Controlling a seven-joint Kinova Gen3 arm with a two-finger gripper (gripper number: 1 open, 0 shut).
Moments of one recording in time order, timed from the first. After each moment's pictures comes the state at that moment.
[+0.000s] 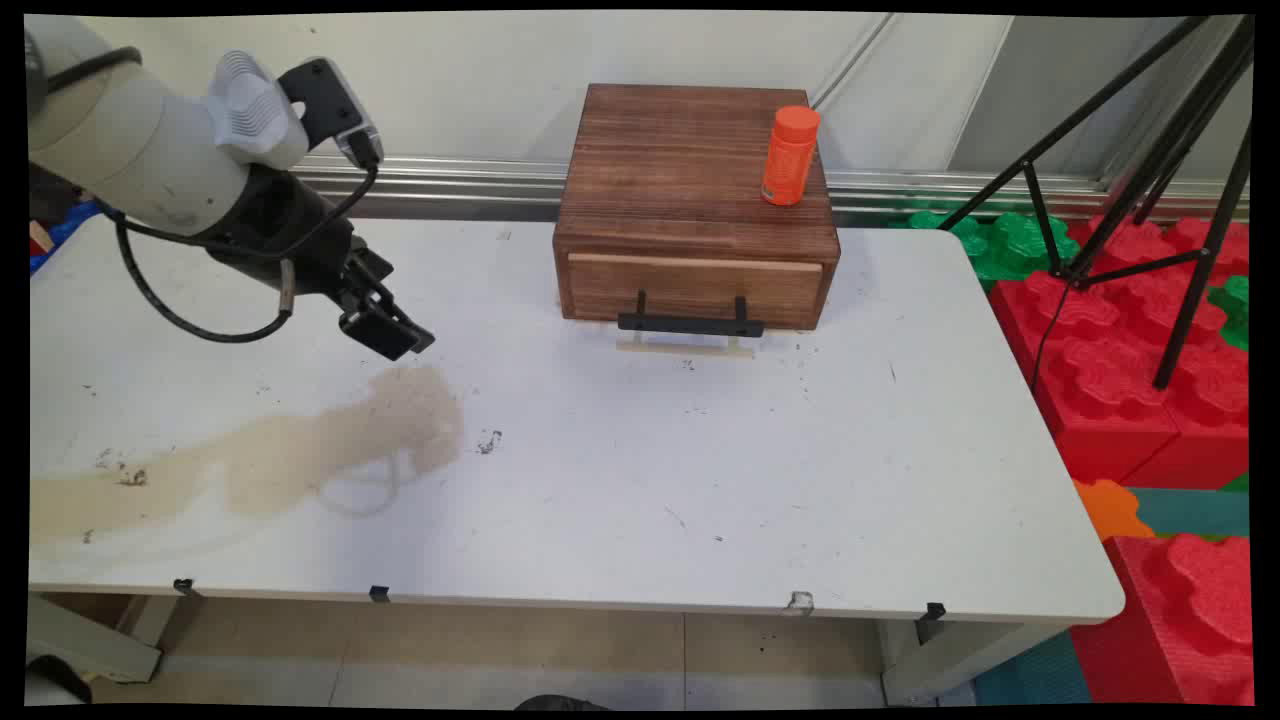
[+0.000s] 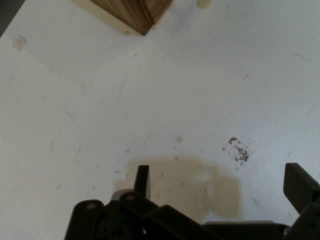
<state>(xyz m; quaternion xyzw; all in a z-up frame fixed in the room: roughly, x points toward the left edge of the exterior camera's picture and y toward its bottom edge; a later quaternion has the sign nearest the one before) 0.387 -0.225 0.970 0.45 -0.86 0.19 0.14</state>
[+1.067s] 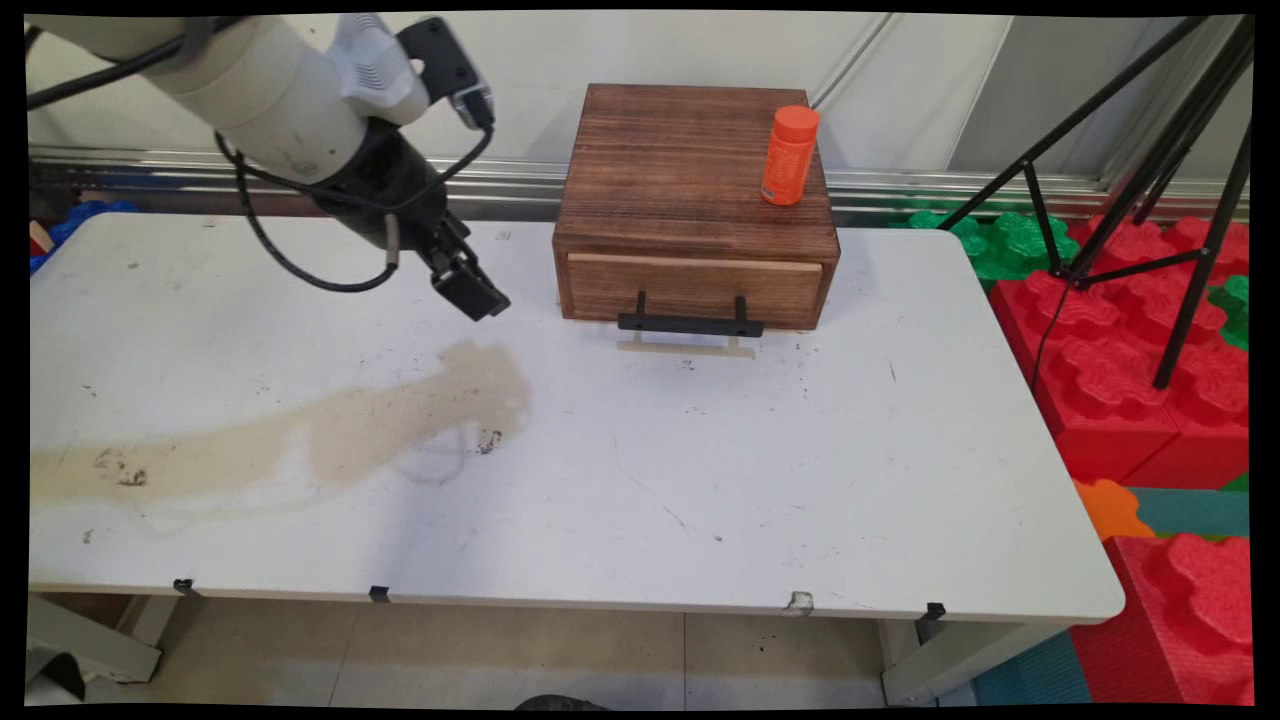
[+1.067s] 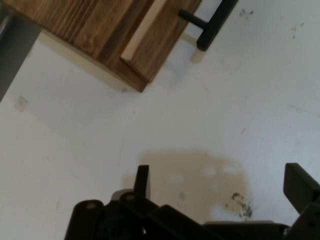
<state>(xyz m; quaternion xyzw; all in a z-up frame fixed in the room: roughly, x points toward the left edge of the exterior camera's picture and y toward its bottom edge) 0.339 -0.281 0.983 0.42 -0.87 0.20 0.14</state>
